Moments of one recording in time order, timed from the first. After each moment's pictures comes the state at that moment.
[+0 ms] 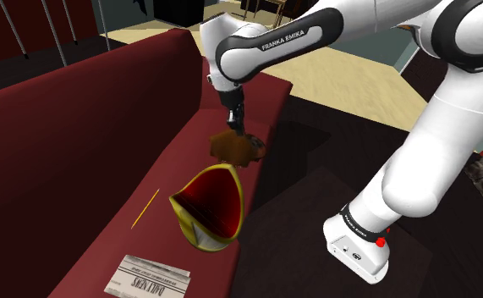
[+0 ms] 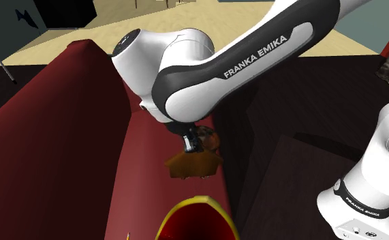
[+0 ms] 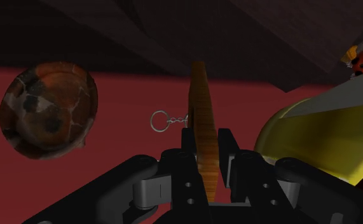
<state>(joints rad) 0.16 0.16 0.27 -2.01 -0.19 1.78 -0.14</state>
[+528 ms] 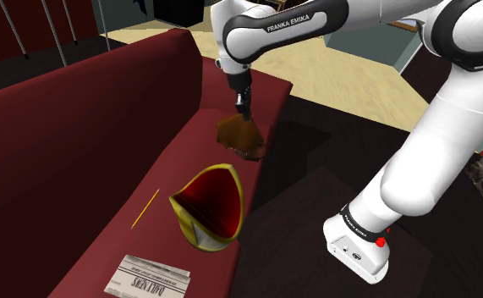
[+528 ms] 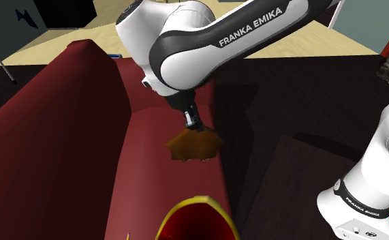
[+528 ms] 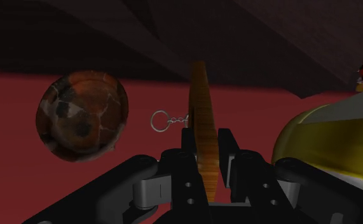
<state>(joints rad) 0.12 0.14 0.23 -1.94 -0.21 1.71 -0.24</state>
